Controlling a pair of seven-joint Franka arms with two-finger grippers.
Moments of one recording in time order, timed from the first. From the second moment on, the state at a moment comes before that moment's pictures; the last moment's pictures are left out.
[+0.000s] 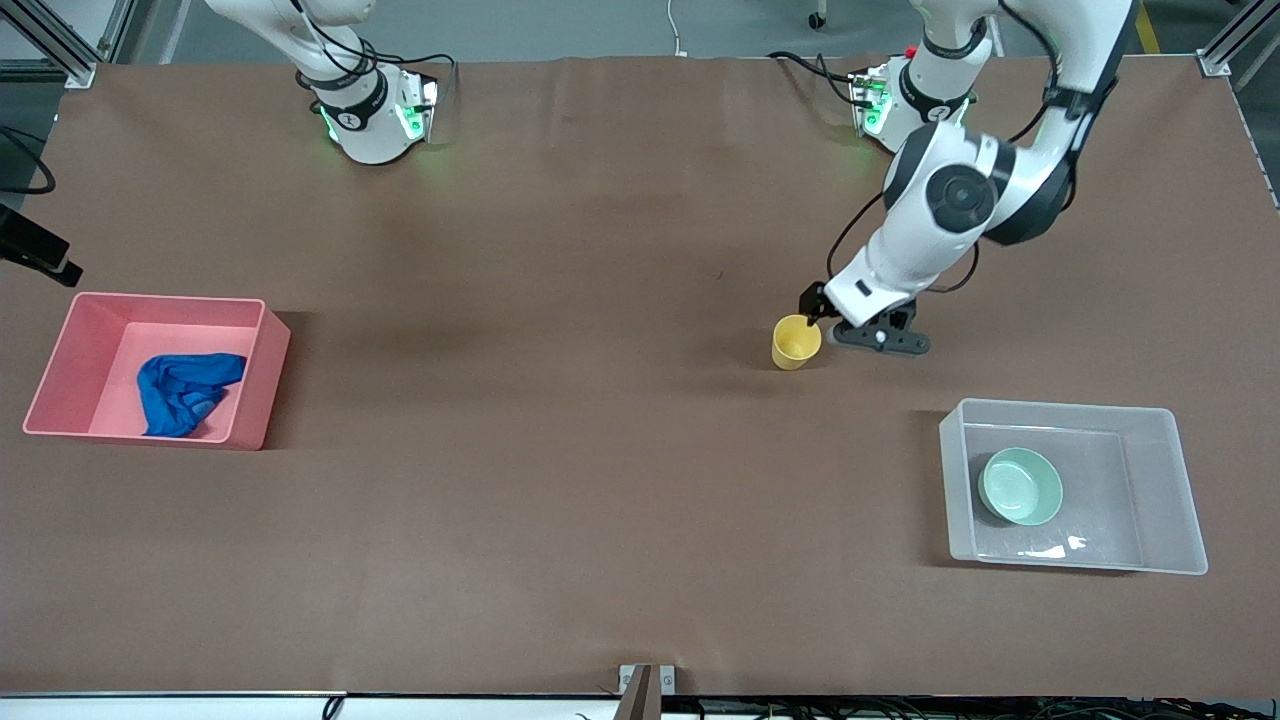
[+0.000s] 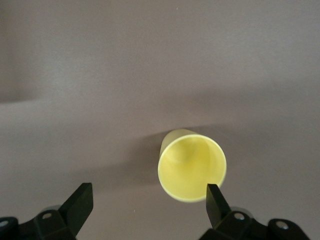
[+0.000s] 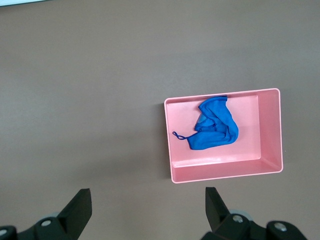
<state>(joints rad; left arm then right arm) -0.06 0.18 -0.38 -2.24 0.00 2.42 -0.30 -0.06 0.02 -0.05 -1.47 -0.02 1.54 0.03</state>
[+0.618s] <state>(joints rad) -0.07 0.33 -0.40 -2.27 0.16 2.51 -0.46 -0.06 0.02 -0.06 -1.47 -0.02 1.54 0.03</state>
